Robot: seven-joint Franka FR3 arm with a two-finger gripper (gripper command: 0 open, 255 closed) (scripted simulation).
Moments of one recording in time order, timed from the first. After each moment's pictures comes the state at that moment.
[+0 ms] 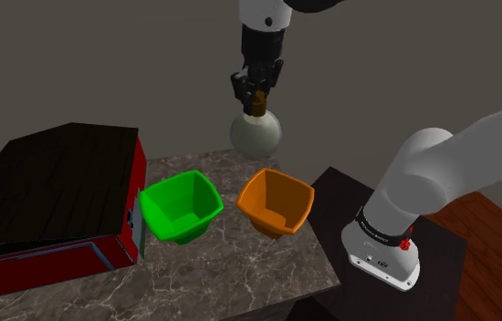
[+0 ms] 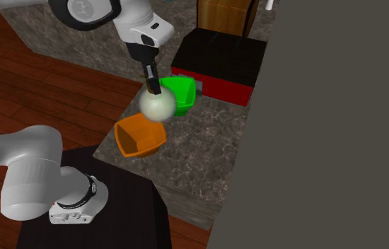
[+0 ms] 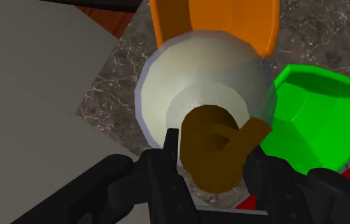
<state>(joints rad) 0.04 -0.63 0.34 -2.30 0.14 1.77 0.27</state>
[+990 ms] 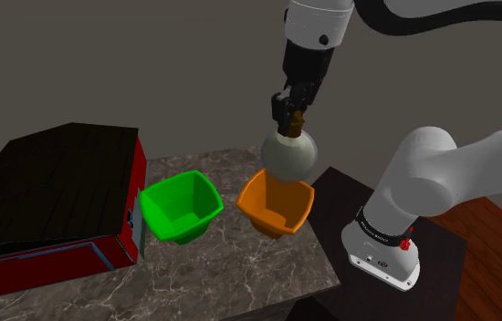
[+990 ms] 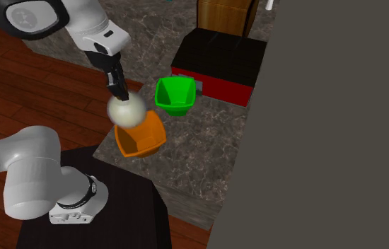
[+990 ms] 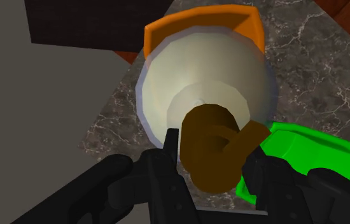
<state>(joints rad) 0.13 -0.92 0.34 -2.48 0.21 1.65 0.31</state>
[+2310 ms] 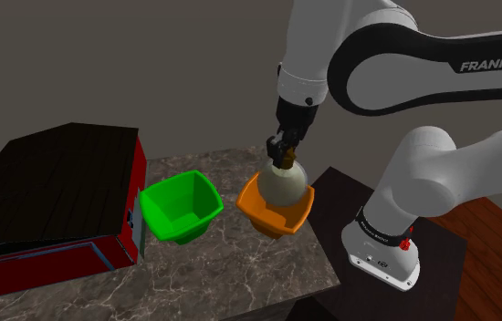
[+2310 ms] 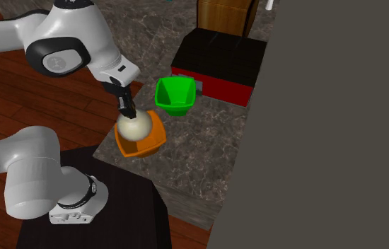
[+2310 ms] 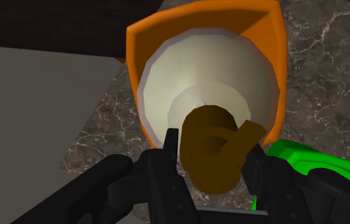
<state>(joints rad) 0.16 -0.94 0.40 -2.72 0.27 1.86 0.31</state>
